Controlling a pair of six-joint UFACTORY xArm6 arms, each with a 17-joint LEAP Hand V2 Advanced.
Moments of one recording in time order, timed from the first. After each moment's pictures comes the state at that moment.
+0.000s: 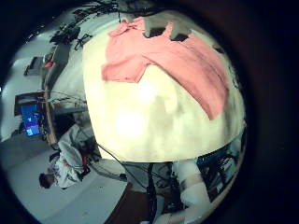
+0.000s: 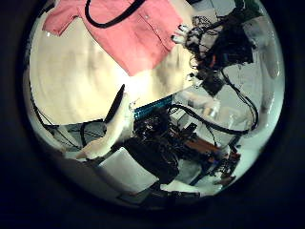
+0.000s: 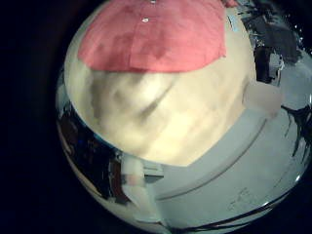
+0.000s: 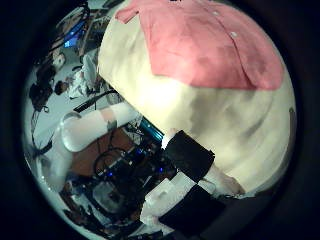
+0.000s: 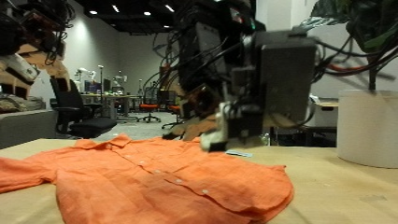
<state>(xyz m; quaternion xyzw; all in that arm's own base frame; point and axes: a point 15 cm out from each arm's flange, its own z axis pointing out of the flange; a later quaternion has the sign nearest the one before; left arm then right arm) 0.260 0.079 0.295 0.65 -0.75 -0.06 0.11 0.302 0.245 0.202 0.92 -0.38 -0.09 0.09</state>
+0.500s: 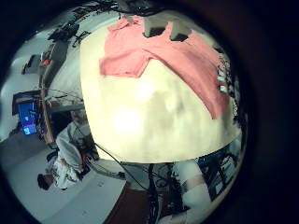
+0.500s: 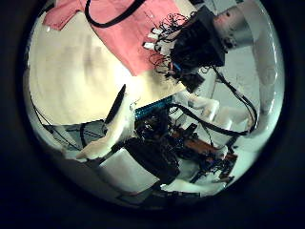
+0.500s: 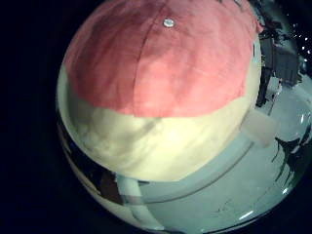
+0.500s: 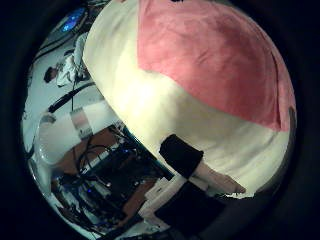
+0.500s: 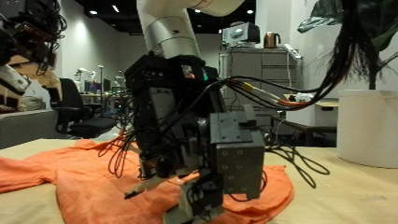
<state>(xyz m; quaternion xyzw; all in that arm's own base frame) 0.257 0.089 0.285 0.66 -0.74 -0.06 0.12 0.304 0.278 0.144 0.93 -0.32 -0.06 0.14</state>
